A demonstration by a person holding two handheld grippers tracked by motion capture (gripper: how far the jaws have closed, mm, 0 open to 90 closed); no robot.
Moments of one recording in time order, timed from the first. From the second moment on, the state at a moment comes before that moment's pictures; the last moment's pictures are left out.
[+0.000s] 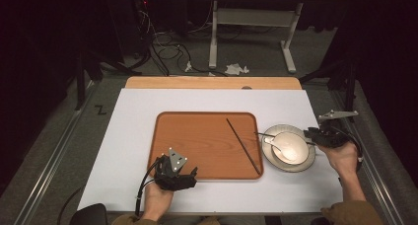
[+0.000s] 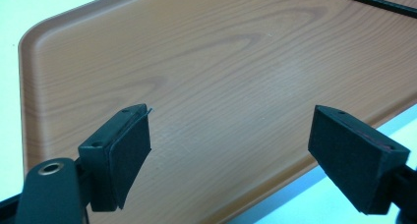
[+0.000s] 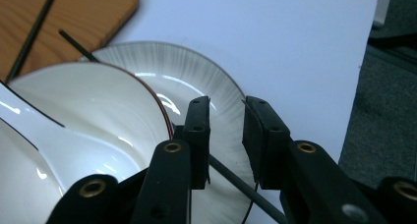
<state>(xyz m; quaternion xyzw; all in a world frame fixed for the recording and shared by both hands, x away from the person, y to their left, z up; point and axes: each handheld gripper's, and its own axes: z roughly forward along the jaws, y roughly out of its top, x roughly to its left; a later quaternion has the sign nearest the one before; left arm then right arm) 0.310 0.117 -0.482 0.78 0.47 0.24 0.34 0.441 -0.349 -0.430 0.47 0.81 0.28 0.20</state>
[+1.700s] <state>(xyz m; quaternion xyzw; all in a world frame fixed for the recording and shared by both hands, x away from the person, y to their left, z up) 0.314 0.114 -0.484 0.79 0.46 0.23 0.33 0.439 -0.352 -0.444 0.47 0.83 0.25 0.18</state>
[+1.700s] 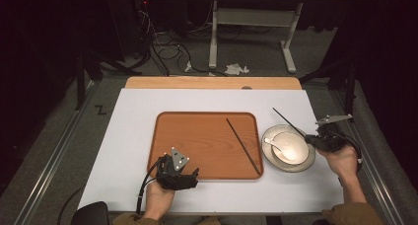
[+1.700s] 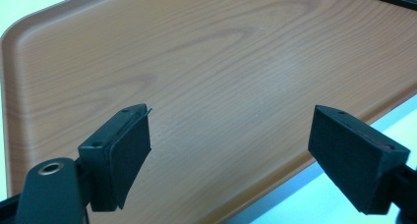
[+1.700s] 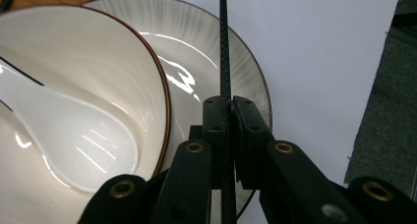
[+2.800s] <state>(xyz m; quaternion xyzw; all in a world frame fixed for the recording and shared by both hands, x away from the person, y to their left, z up) 0.337 0.093 -0.480 0.80 0.43 0.21 0.36 0.358 -0.282 -0.396 0.41 0.84 0.31 0.19</state>
